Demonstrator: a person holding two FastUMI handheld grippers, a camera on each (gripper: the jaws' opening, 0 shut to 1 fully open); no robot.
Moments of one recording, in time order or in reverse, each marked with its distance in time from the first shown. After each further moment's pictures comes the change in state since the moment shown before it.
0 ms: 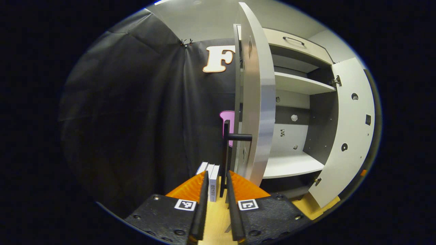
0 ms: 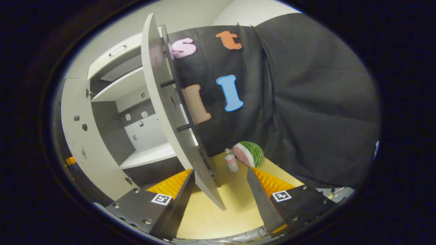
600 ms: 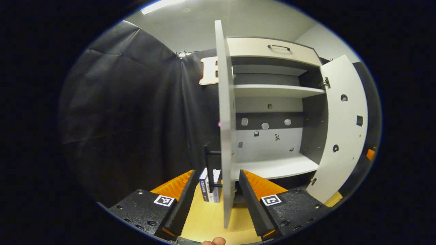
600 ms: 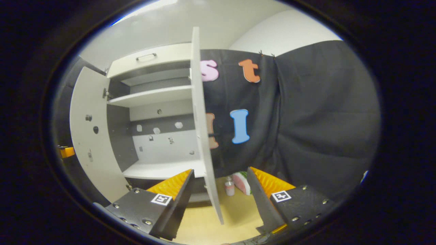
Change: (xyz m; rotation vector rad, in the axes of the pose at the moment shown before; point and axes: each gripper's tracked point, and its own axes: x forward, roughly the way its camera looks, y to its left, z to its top) left arm -0.069 -0.054 0.064 0.031 -0.099 -0.037; right arm -0.065 0.098 0.106 -0.167 -0.229 0.049
